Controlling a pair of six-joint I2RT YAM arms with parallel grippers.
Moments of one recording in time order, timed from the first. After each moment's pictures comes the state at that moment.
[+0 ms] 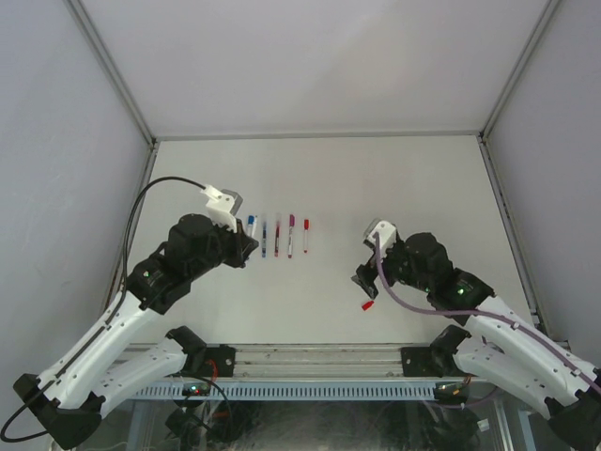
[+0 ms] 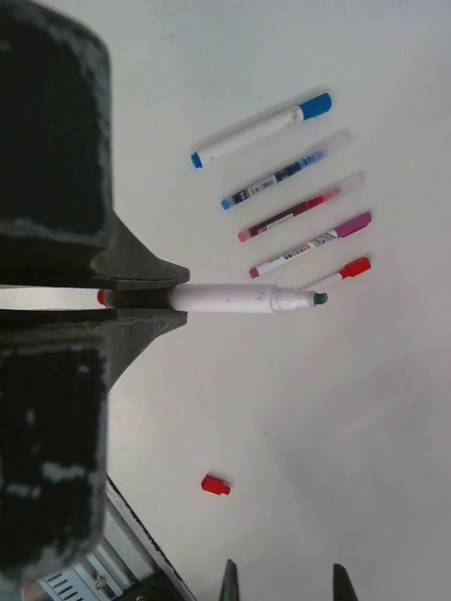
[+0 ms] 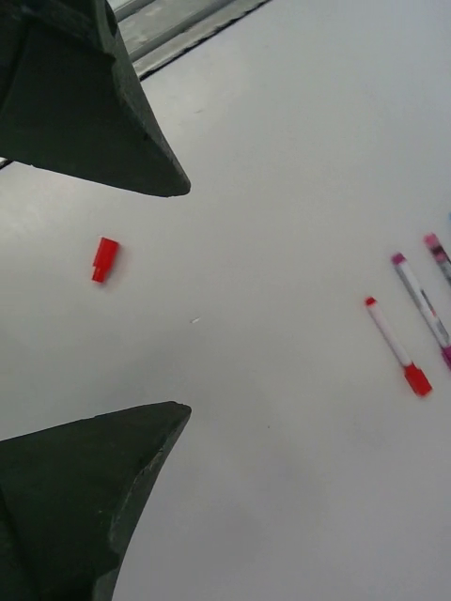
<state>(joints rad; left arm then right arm) -0.64 0.77 0.88 -0.57 -0.02 -0.29 0.69 0.72 0.59 -0.36 -0.15 -0.09</state>
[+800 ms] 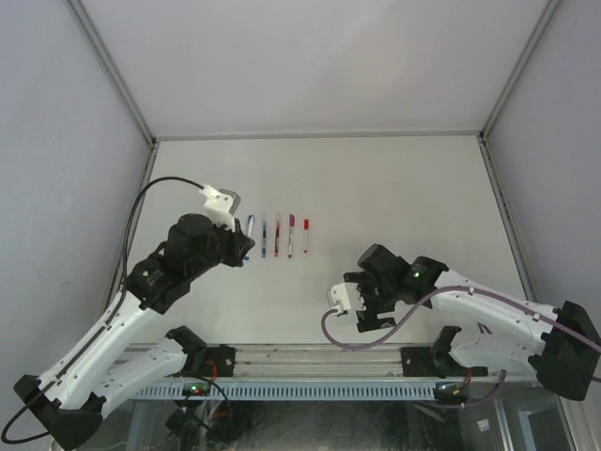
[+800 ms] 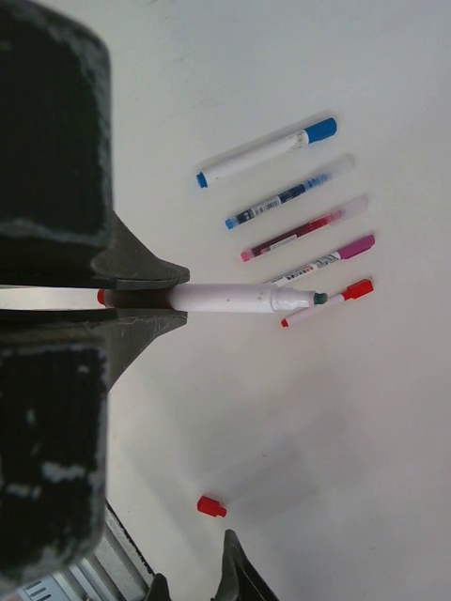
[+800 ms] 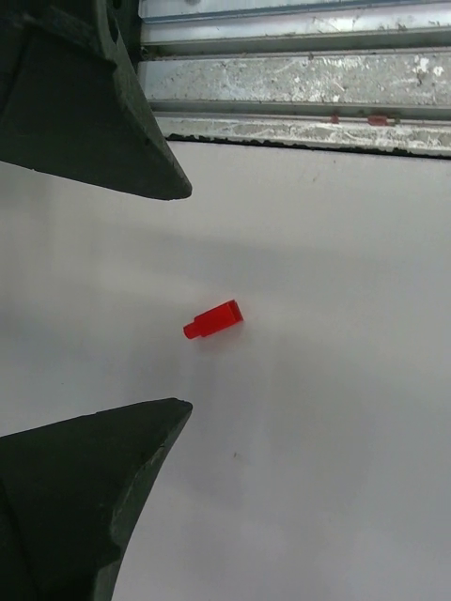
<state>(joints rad) -0.63 0.77 0.88 -0.59 -0.06 -0.28 0.91 1.05 0.70 -0.81 -0.27 -0.84</state>
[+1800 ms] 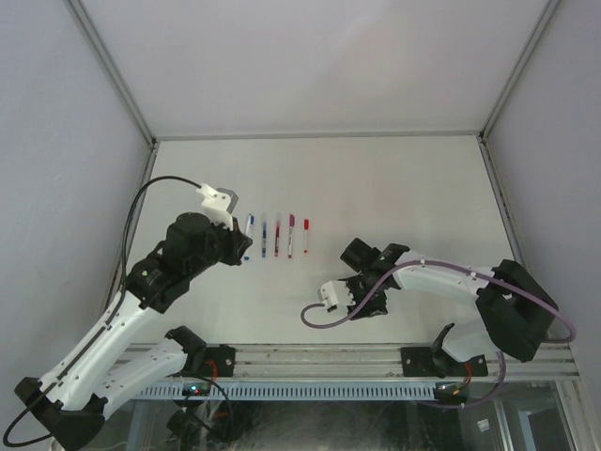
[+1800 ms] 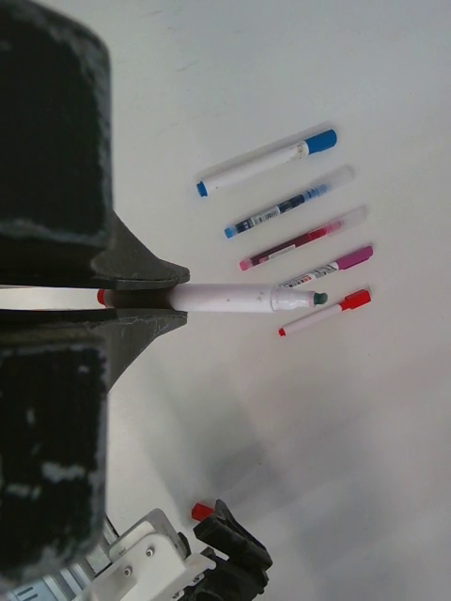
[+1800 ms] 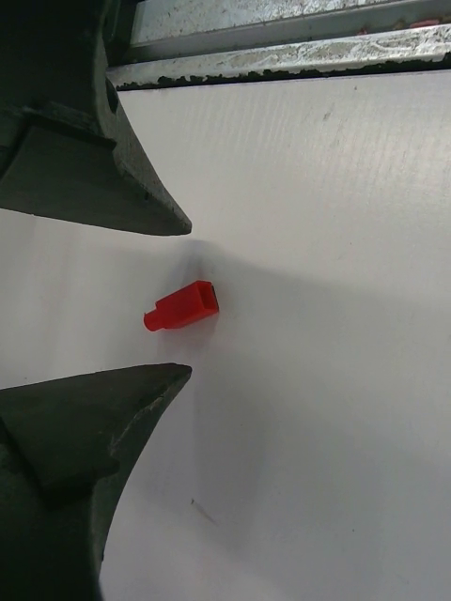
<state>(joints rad) -0.60 0.77 0.88 -0.59 -0.06 -0.27 0.84 1.40 0.76 -0.78 -0.27 -0.96</state>
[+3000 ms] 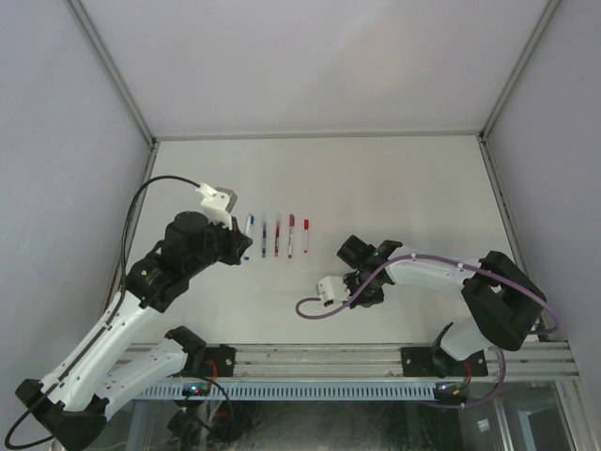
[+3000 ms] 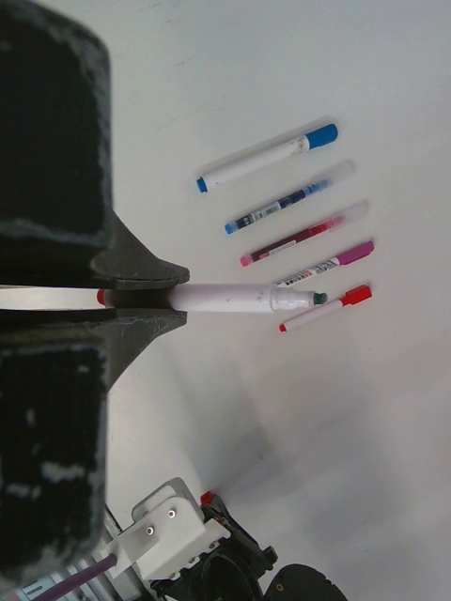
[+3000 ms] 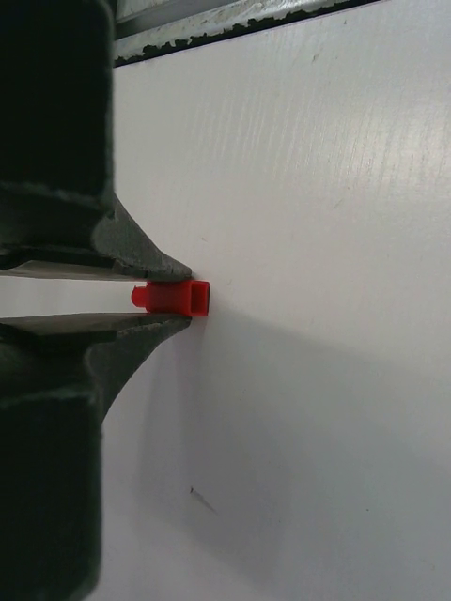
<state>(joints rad) -0.58 0.77 0.88 -0.59 -0.01 -0.27 0.82 1.49 0.79 -0.75 -0.23 -0.94</state>
